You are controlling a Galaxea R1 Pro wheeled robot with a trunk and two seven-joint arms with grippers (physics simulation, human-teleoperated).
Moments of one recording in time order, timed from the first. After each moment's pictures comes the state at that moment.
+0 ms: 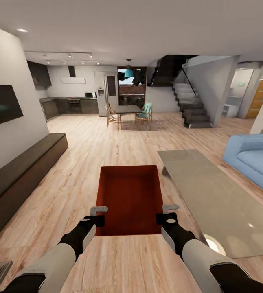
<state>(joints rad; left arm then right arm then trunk) -0.76 -0.11 0.04 -0.36 0.00 0.22 0.13 -0.81 0.14 0.07 -0.22 0.05 0.05 -0.25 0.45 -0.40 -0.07</state>
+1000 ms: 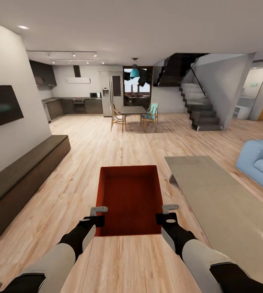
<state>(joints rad) -0.76 -0.11 0.04 -0.36 0.00 0.21 0.13 -0.81 0.14 0.07 -0.22 0.05 0.05 -0.25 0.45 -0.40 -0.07</state>
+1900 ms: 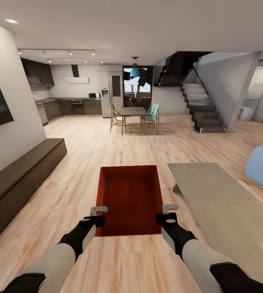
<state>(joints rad) -0.76 -0.11 0.04 -0.36 0.00 0.22 0.13 -0.81 0.14 0.07 -0.22 0.05 0.05 -0.25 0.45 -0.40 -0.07</state>
